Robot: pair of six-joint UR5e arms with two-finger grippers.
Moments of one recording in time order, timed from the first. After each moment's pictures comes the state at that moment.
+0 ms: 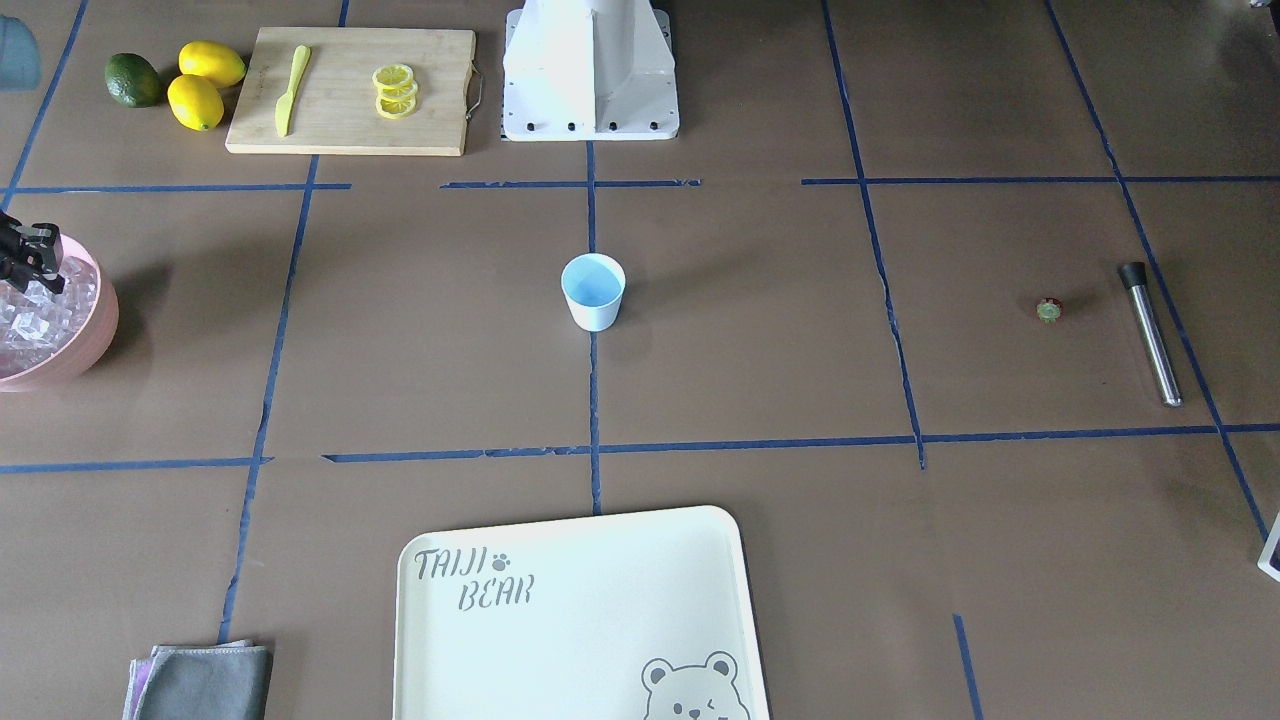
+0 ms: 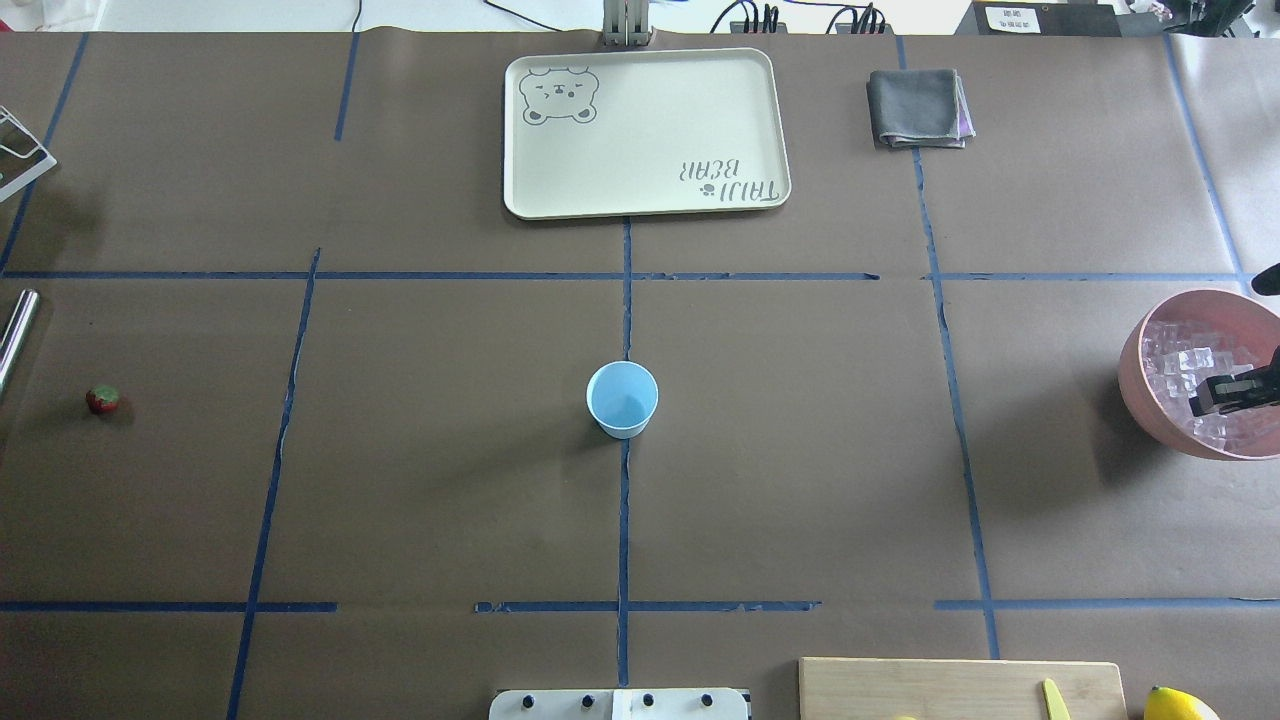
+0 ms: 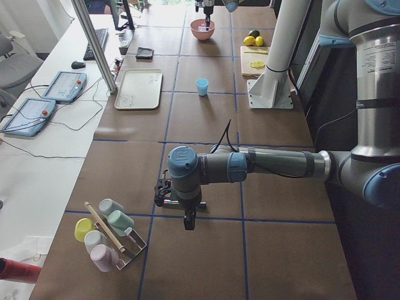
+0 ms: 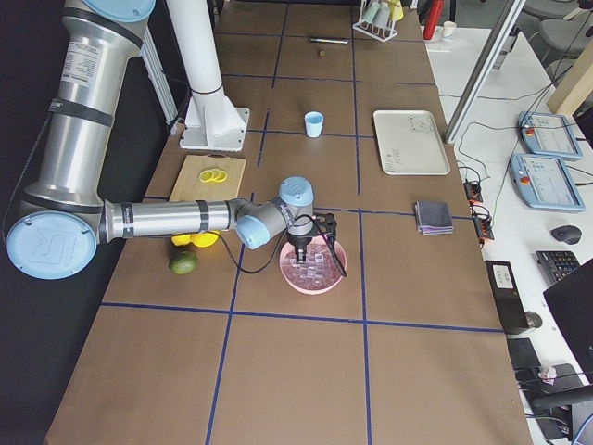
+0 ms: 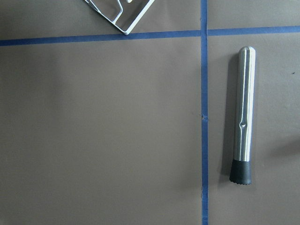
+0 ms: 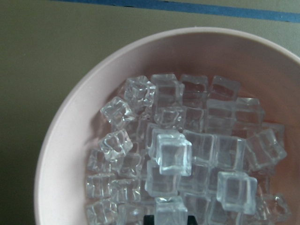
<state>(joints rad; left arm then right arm) -1.59 -1.43 -1.76 -1.44 -2.28 0.09 1.02 -1.83 1.83 -1.05 2.15 0.66</state>
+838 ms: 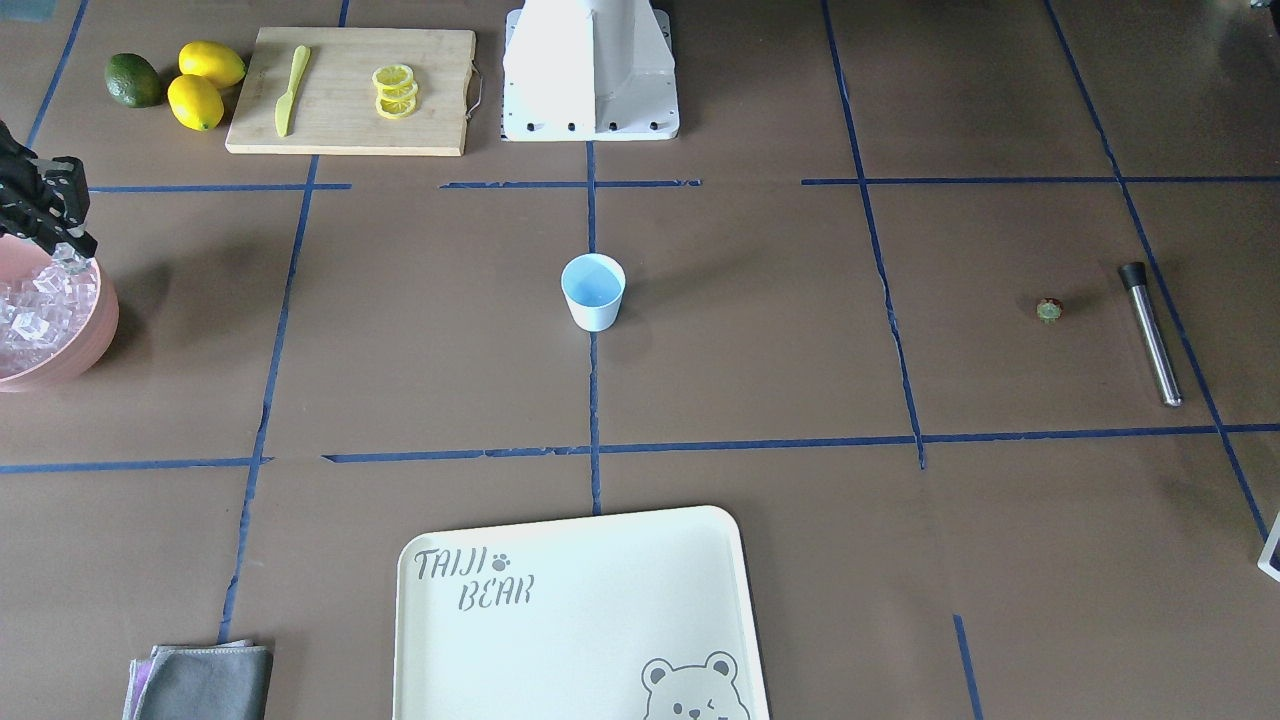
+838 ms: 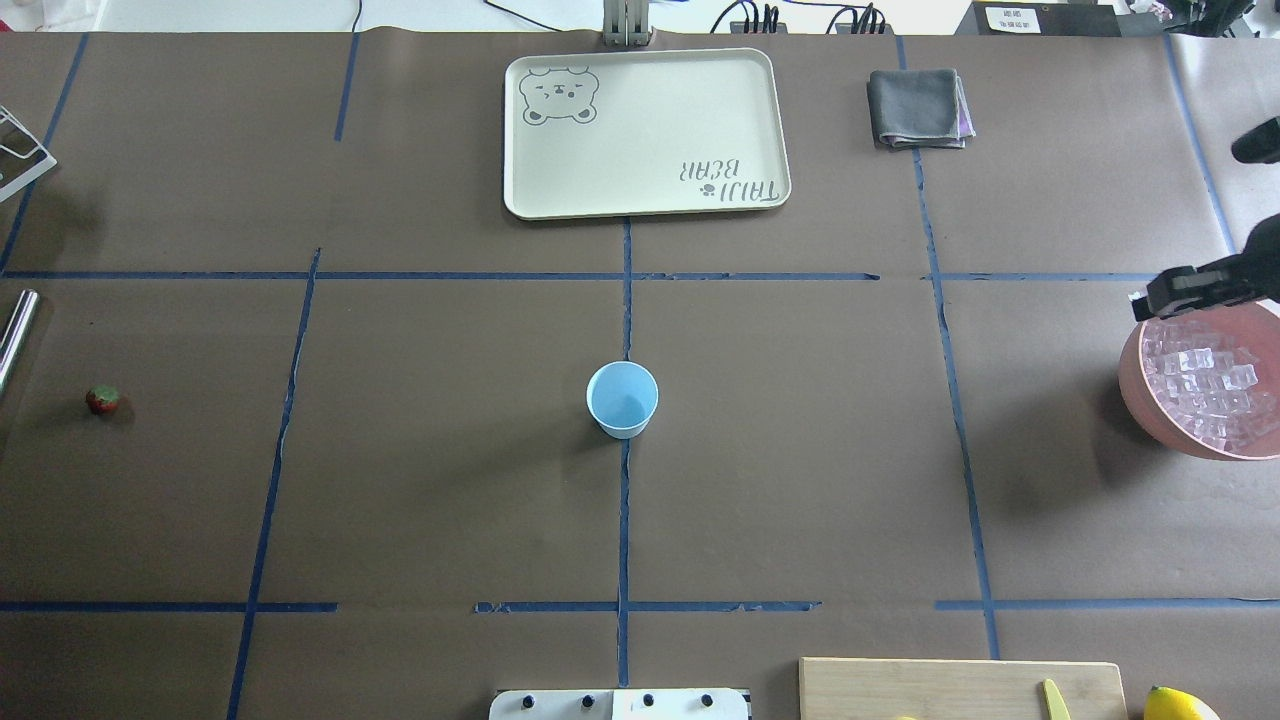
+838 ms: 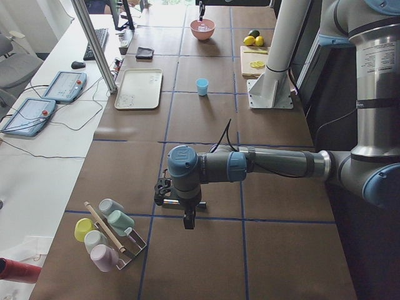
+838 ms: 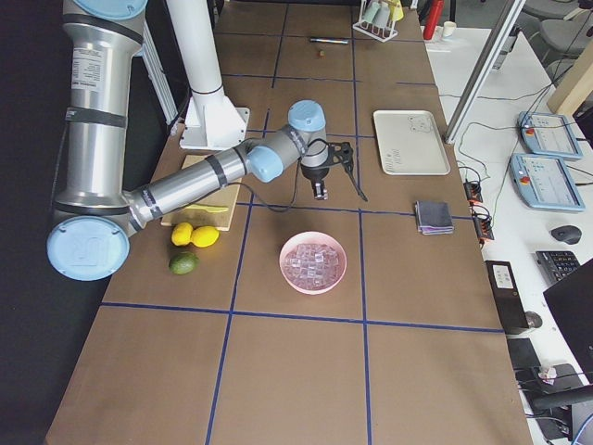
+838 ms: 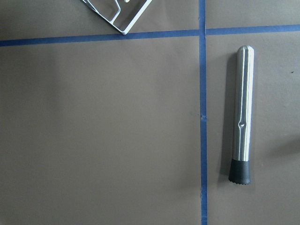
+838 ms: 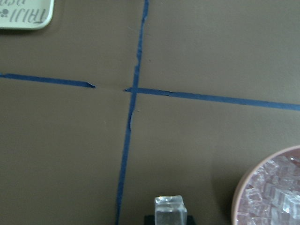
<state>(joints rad) -1.59 -1.43 -1.77 -1.44 -2.28 0.09 1.07 -1.58 2.13 -1.46 2.21 0.68</state>
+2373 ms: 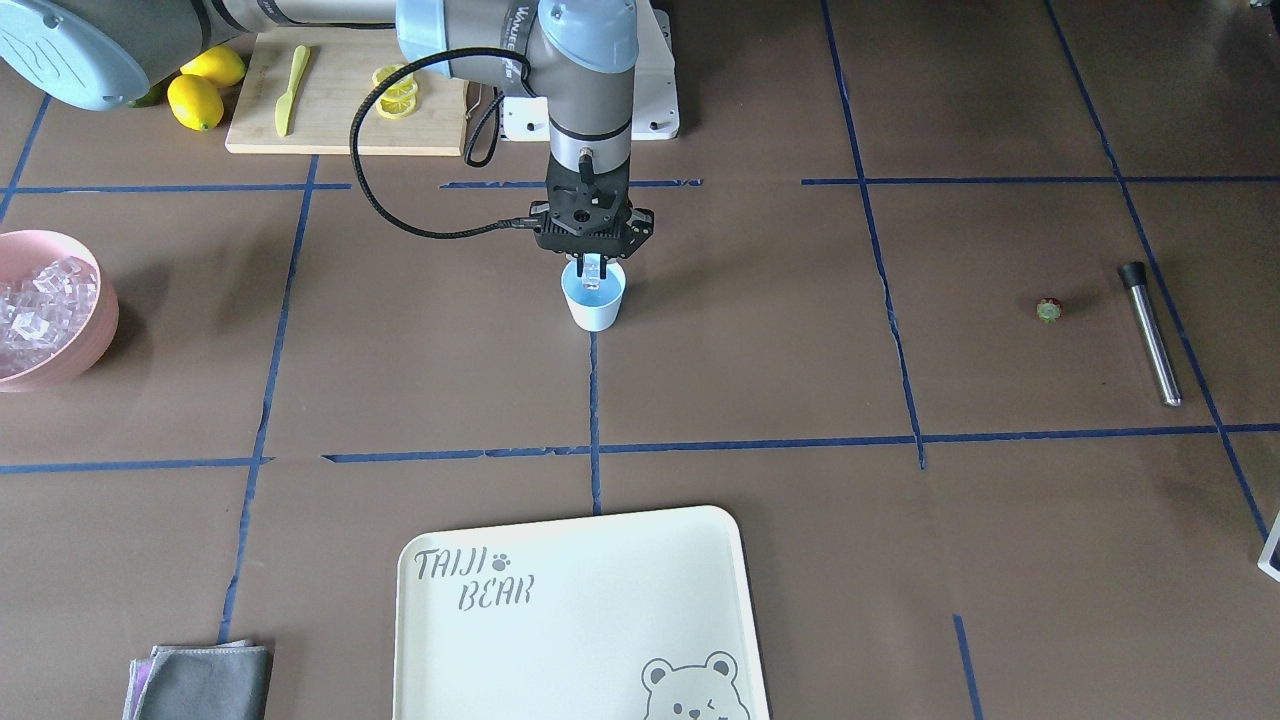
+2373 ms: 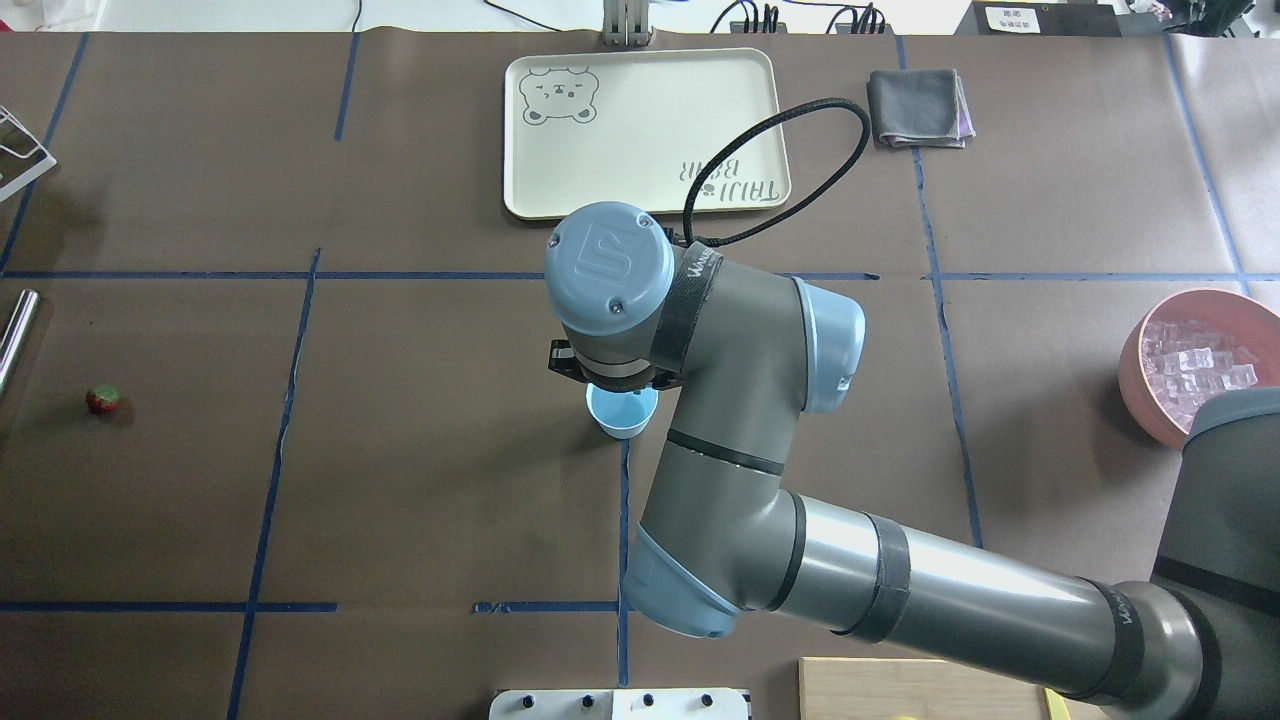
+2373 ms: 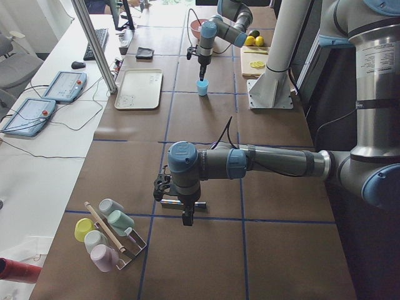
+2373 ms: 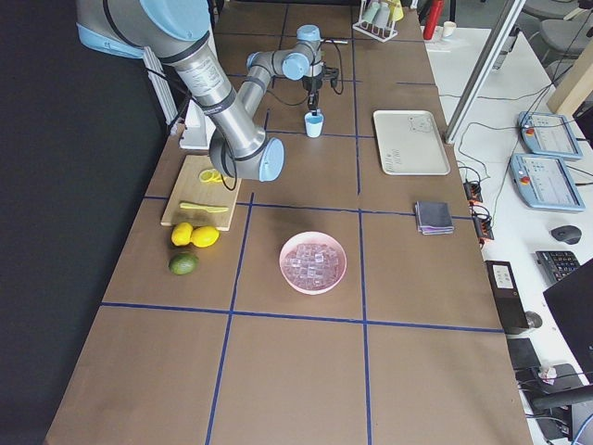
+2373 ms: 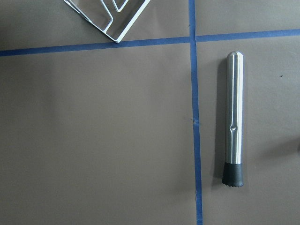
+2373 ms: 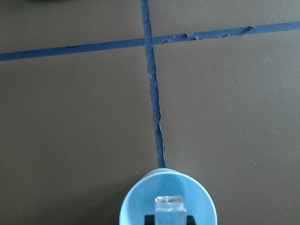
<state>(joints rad) -1.58 -1.43 -1.79 -1.44 -2.28 0.09 0.44 -0.70 1.61 -1.74 1.75 1.37</state>
